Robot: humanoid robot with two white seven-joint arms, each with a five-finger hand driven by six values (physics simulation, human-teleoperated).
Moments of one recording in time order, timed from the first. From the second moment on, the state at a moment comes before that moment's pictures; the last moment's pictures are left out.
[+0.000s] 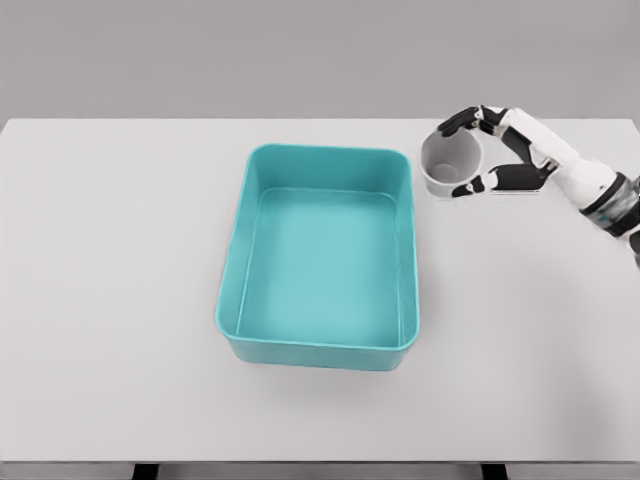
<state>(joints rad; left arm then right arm) 0.04 0.00 0.01 -0.06 0.00 0.09 0.02 -0.59 -0.67 0.55 -1.18 -0.50 -0.61 0.52</state>
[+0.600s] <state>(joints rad) 0.04 0.00 0.01 -0.06 0.00 0.09 0.02 -0.76 -0.65 0.71 -1.21 -0.41 -0.61 0.52</state>
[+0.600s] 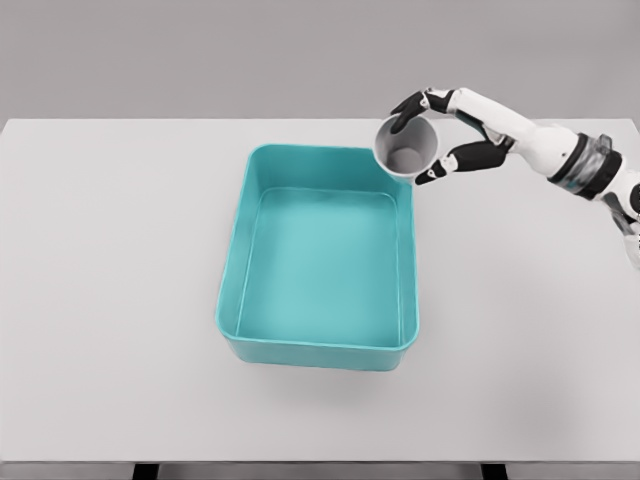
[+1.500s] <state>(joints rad) 0.04 0.00 0.01 -0.06 0.00 0.09 0.02 -0.98 -0.78 0.93 -1.19 -0.05 -0.61 0.51</state>
